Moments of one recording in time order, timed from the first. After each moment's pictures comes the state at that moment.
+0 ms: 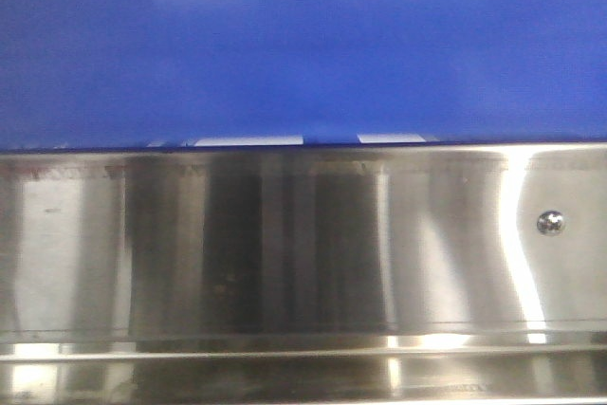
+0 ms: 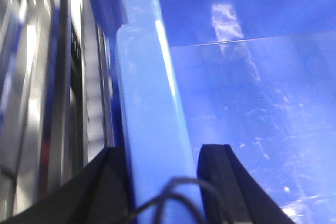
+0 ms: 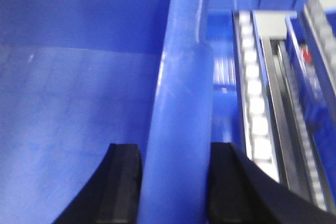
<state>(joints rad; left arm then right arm) -0.28 0.94 -1.31 0.13 1.07 -0.21 0.22 0.93 -1.36 0.04 1.14 0.07</state>
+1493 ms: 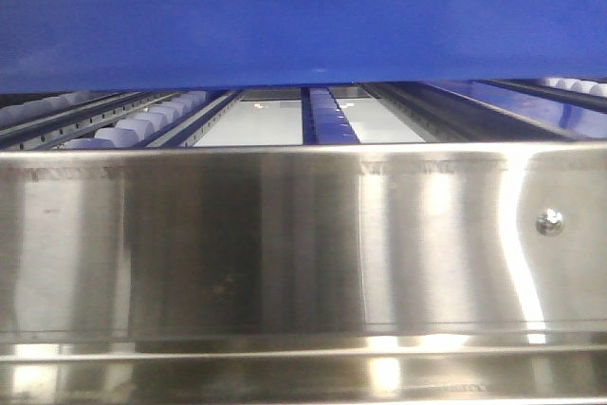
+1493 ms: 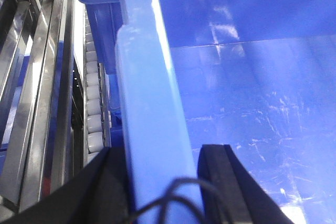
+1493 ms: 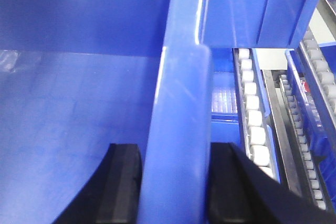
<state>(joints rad) -0.28 0.92 -1.31 0.14 1.00 -0.21 0.22 0.90 -1.36 0.04 1.07 0.07</state>
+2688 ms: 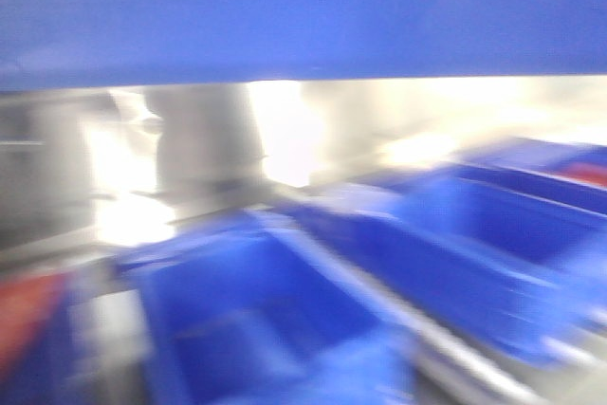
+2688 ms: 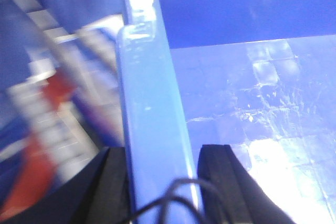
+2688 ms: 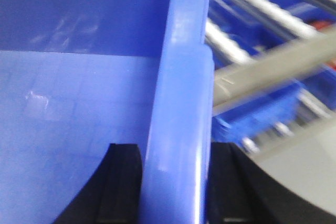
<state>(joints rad) -0.28 0.92 -1.31 0.14 1.00 -0.21 0.22 0.91 -1.36 0.04 1.06 0.07</state>
